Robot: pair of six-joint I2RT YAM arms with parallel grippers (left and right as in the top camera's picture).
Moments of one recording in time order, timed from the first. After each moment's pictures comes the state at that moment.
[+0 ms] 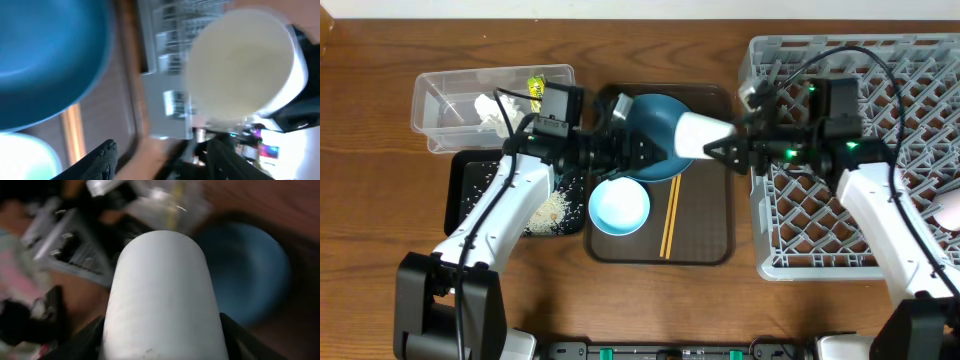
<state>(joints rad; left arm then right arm) -0.24 1.62 1.11 -0.52 0.93 -0.47 0.09 1.52 1.12 -0.50 -0.94 -0.19</state>
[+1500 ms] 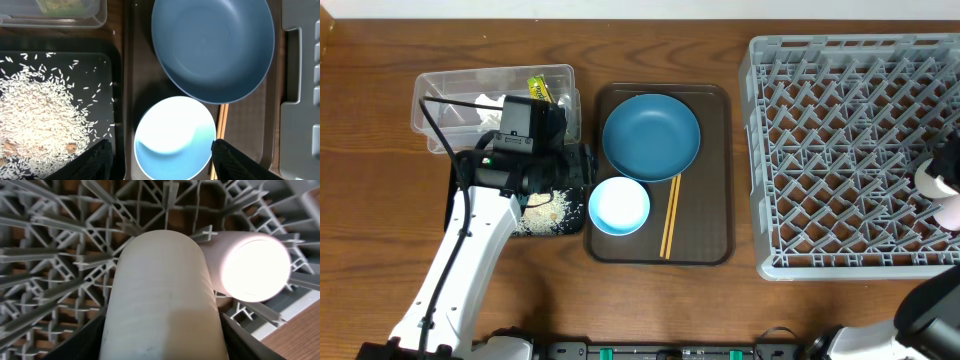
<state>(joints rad) -0.16 1.37 1.11 -0.82 0.26 -0.30 -0.62 1.70 1.45 -0.98 0.01 0.07</state>
